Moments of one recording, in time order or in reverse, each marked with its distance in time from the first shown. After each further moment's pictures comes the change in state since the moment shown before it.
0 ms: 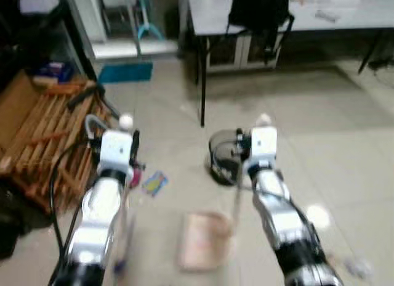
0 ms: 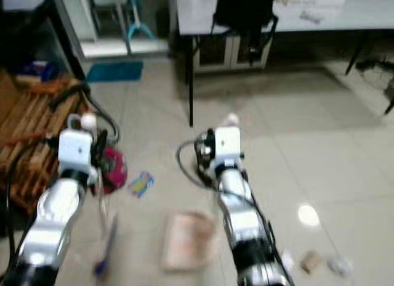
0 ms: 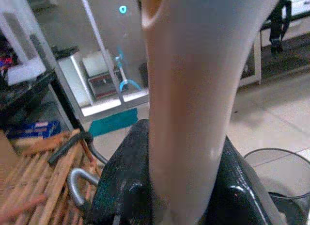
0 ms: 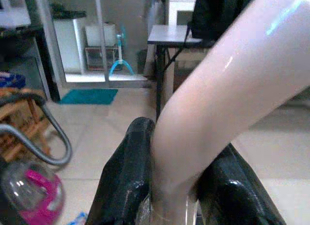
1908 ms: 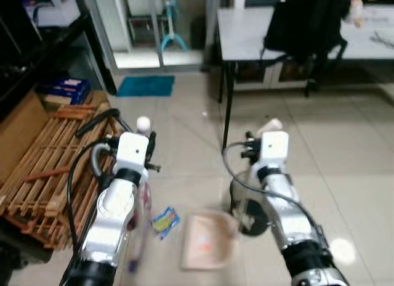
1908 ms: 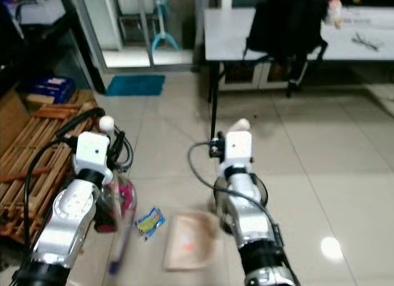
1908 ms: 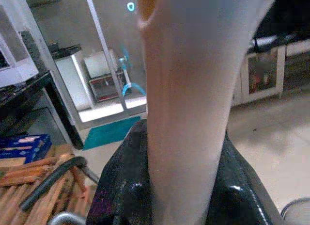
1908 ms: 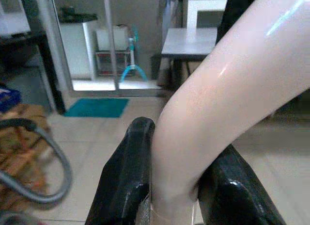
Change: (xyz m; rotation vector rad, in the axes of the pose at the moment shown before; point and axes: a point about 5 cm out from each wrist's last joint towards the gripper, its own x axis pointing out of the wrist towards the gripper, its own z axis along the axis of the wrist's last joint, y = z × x) left arm 0.005 -0.024 0.004 -0.054 -0.017 -0.080; right arm -0.004 -0.016 -0.007 -0.013 0.014 -0.030
